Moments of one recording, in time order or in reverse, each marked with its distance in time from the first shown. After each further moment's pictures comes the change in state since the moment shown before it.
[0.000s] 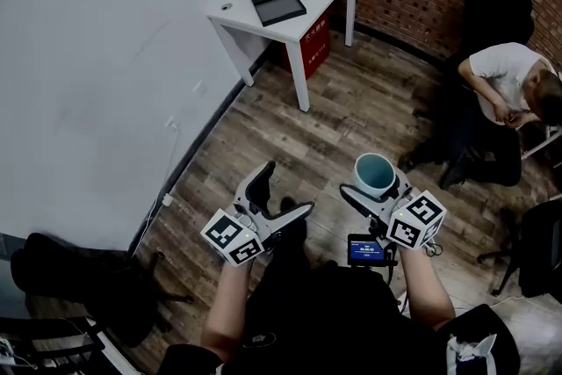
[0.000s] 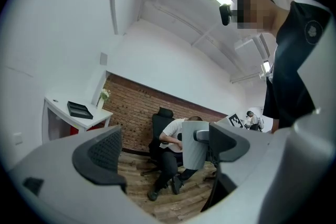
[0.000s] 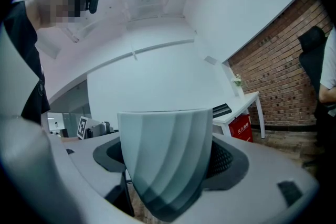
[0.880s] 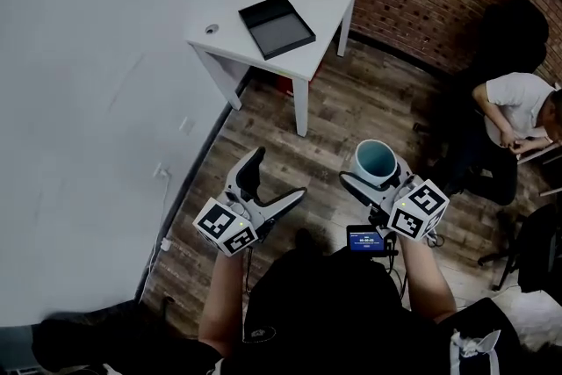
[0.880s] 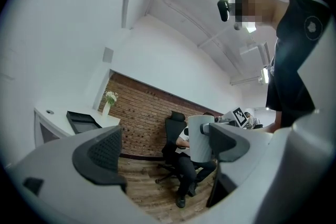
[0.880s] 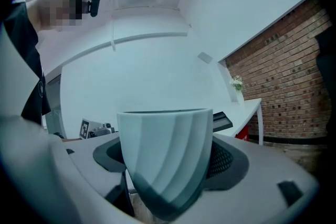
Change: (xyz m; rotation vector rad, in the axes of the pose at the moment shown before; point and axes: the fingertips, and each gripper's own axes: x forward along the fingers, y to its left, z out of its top) left arm 0.080 0.292 0.085 -0.003 0.021 -0.083; right arm 0.249 -0.123 0.087 -0.023 0.002 -0.125
